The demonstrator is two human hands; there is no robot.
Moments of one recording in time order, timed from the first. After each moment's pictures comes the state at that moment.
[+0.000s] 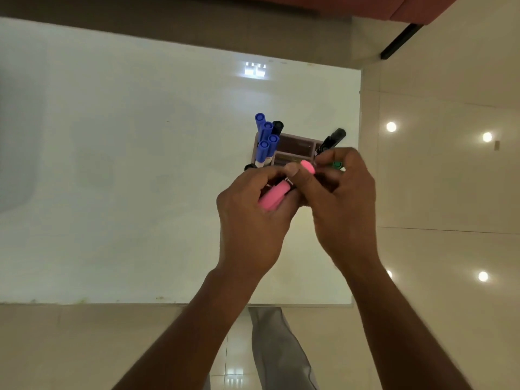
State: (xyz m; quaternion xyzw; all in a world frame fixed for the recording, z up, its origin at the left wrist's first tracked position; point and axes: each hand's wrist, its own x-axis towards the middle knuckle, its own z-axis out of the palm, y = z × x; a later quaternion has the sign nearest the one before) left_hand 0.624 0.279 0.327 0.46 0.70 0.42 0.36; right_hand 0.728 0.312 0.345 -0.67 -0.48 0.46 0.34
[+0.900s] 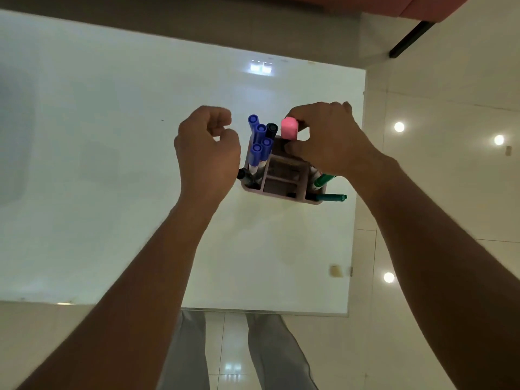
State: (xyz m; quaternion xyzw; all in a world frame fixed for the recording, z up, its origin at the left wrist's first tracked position) left_hand 0.582 0.360 0.299 0.33 0.78 0.38 0.36; right_hand 0.748 0.434 0.300 -0.54 -0.80 0.26 -0.05
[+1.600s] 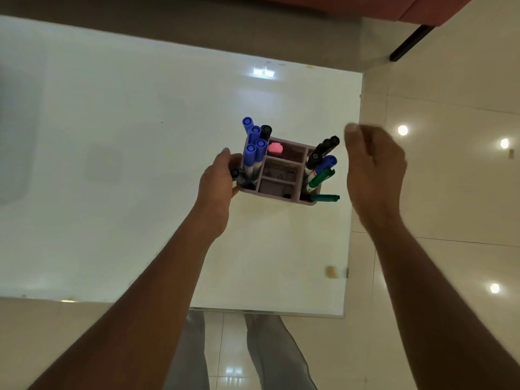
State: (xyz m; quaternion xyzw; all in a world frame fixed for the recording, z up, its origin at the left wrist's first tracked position) left_hand 0.597 0.333 0.260 0.07 0.69 0.38 0.61; right_hand 0.791 0.378 0.296 -0.73 -0.52 0.33 0.31
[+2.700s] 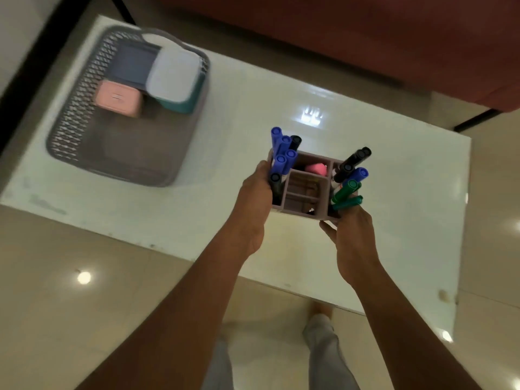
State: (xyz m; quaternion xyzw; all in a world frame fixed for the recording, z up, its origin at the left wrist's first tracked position) left_hand 0.356 0.204 0.349 0.10 0.63 0.47 0.60; right_hand 0.505 0.222 0.332 -0.68 -0.33 0.60 0.26
